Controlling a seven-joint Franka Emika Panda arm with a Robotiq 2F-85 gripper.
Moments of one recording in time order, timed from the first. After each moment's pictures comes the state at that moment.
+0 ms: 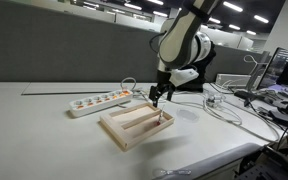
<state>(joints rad) 0.08 0.33 -0.10 -2.40 -0.33 2.81 0.02</state>
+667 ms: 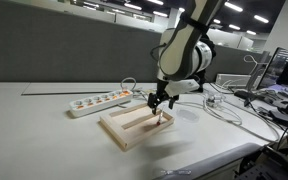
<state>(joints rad) 0.17 0.39 -0.19 -2.45 -0.31 2.91 0.23</state>
